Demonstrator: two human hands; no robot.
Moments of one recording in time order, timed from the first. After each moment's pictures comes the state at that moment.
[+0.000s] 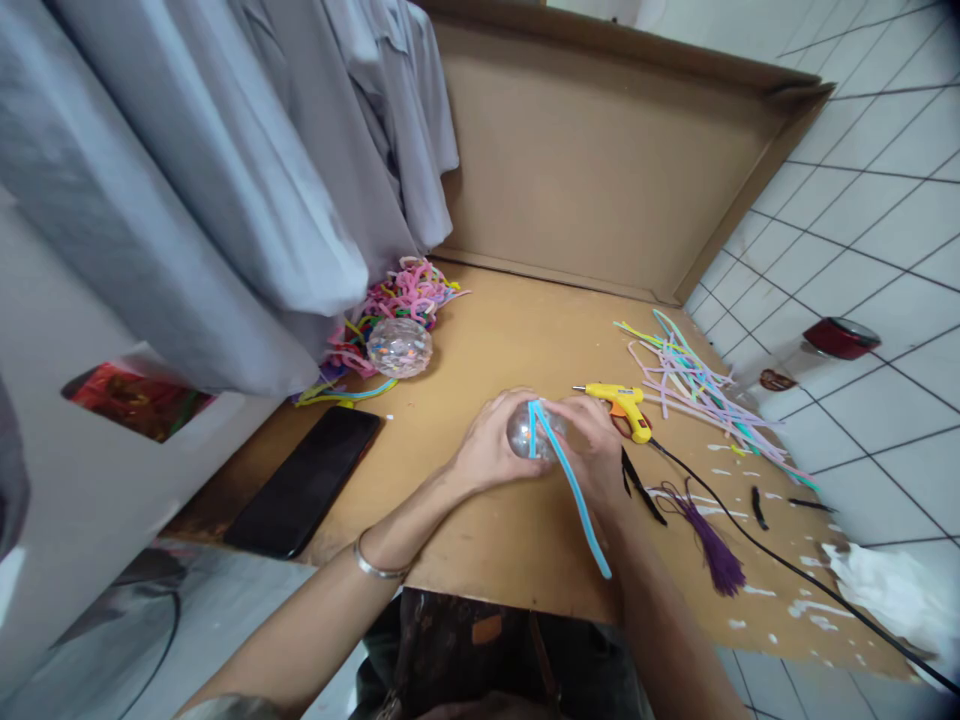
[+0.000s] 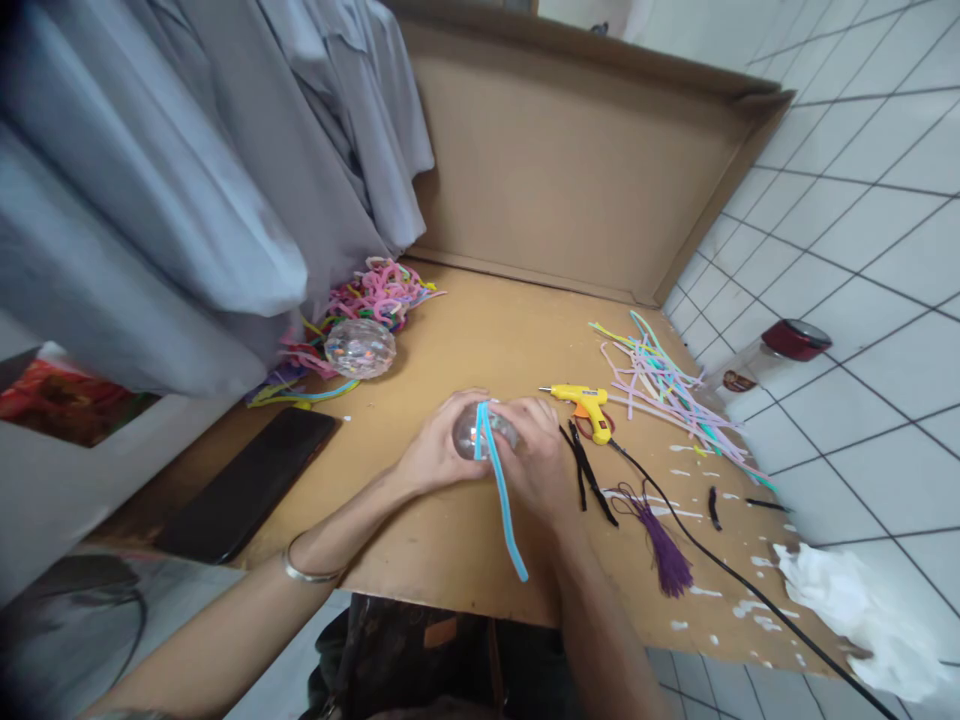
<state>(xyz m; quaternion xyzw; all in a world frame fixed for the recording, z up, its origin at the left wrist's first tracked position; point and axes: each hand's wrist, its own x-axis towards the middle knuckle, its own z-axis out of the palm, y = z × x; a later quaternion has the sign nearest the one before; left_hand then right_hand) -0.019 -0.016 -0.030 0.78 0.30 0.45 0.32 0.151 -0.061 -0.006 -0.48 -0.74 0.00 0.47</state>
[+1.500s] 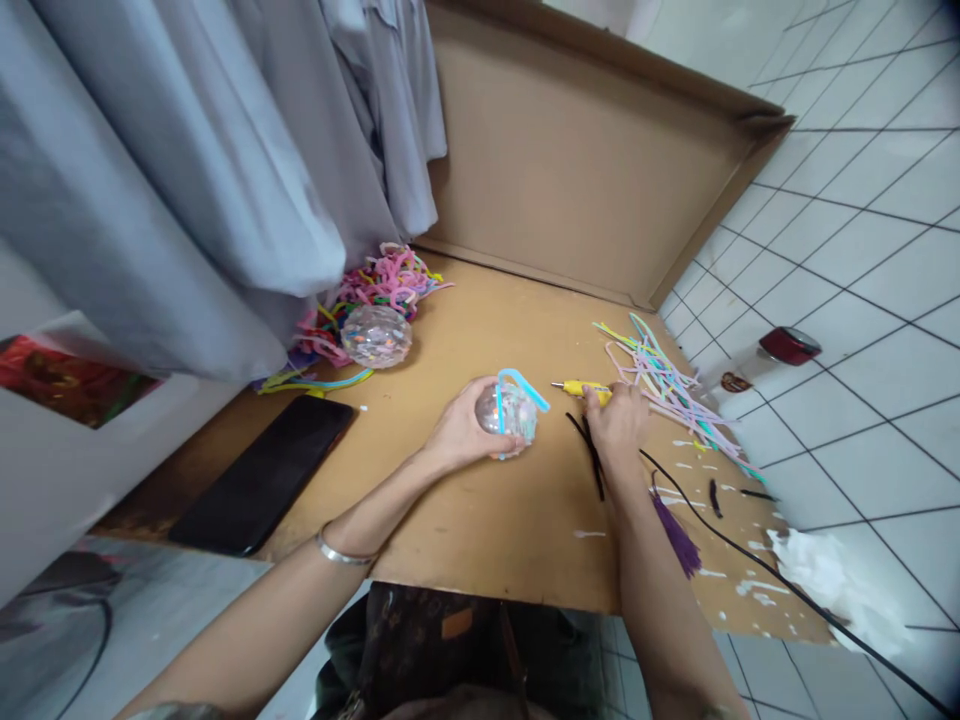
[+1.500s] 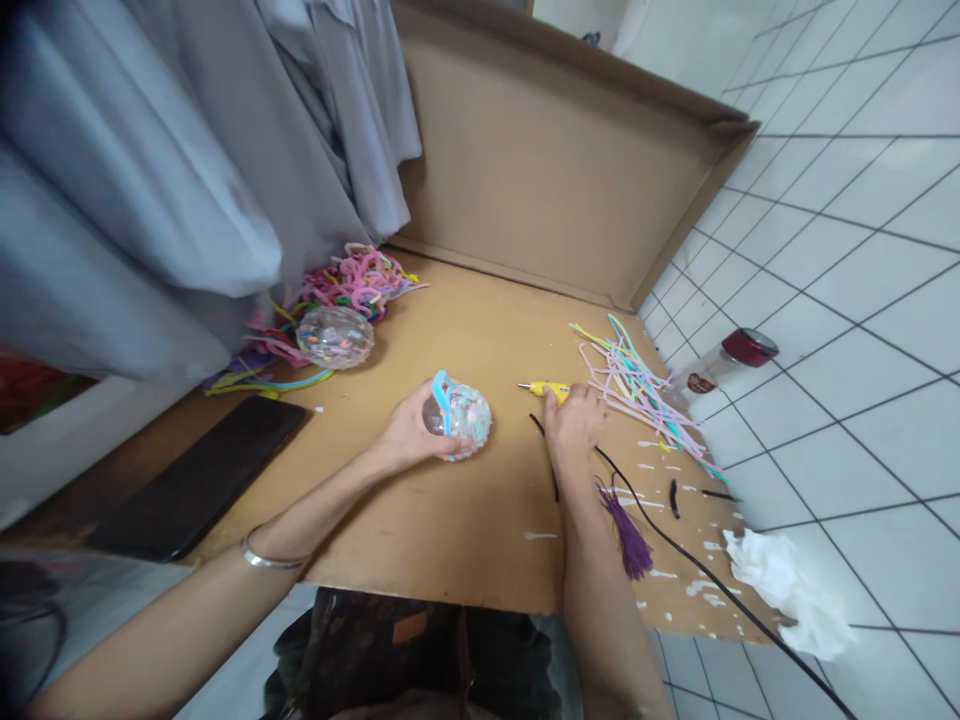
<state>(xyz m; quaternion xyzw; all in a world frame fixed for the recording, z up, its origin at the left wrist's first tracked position) -0.021 -0.007 -0.031 0.67 0.41 0.42 0.46 0.210 -0.029 -0.002 -0.84 -0.49 -0.15 0.20</state>
